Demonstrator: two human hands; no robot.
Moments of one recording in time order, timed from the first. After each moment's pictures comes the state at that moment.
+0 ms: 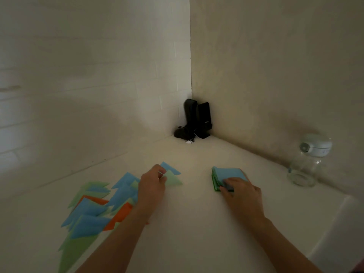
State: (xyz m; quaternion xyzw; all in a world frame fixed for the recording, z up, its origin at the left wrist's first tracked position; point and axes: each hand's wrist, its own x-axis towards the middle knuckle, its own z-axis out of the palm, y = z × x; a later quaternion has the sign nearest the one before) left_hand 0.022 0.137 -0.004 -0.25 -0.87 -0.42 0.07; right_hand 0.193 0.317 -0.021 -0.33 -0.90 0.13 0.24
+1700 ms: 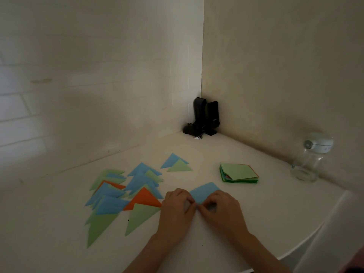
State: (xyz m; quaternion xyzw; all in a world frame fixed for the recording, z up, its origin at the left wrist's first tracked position) left_hand 0.098 0.101 -0.059 -0.41 -0.82 -0.39 0.10; right_hand 0.200 0.222 -0.043 -0.19 -0.89 0.26 0.31
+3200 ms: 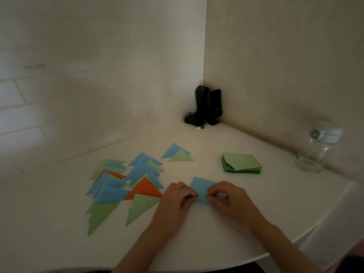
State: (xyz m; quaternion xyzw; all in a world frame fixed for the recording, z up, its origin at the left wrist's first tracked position) left_hand 0.104 0.082 -0.049 -0.49 -0.76 -0.41 0.09; right_hand 0.223 0.245 -0.026 -0.06 -0.91 0.34 0.24
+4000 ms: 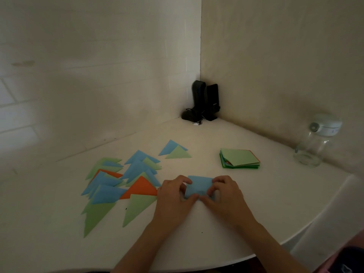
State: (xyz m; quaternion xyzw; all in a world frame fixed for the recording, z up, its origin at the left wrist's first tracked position) left_hand 0.104 0.094 -0.048 -0.38 -0.81 -0.43 0.09; right_hand 0.212 0.229 -0.038 -0.21 -0.90 0.30 0.23
